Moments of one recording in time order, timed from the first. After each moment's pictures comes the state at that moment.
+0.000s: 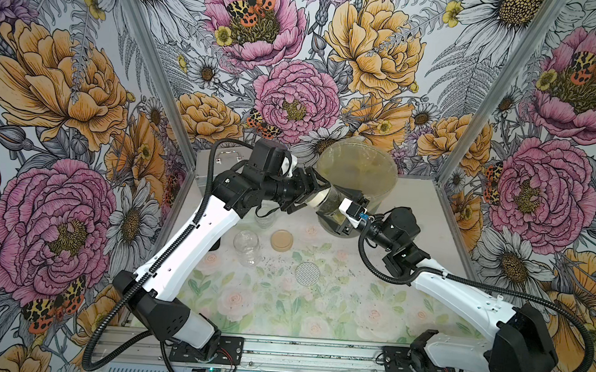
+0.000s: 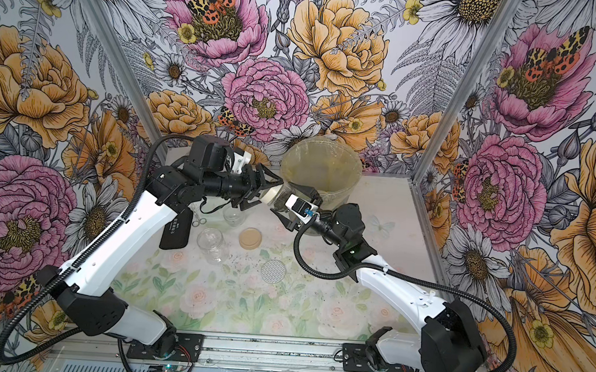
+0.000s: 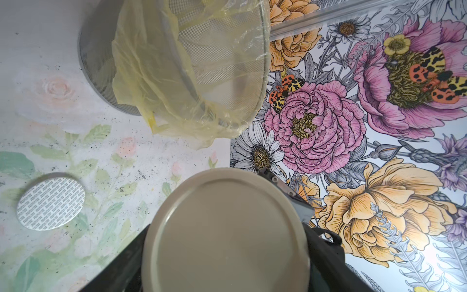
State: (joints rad) left arm -0.57 1.49 1.77 -0.92 0.41 -1.11; right arm 0.59 1.26 0.82 0.59 -0.45 -0.47
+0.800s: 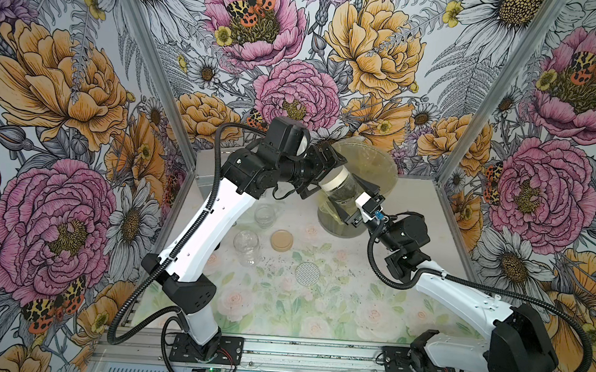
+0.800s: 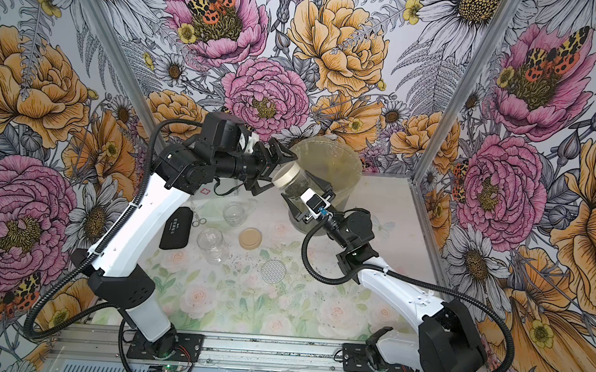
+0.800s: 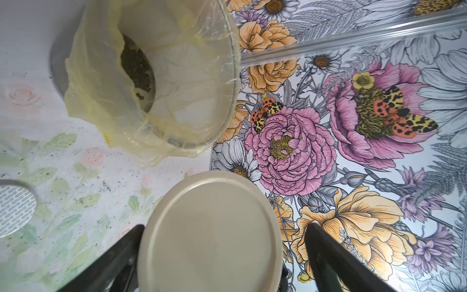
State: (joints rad) left arm -0.67 1.72 2.27 -1.08 0.28 -1.19; right arm 0.55 1.26 0.77 0.88 -0.32 -0.38
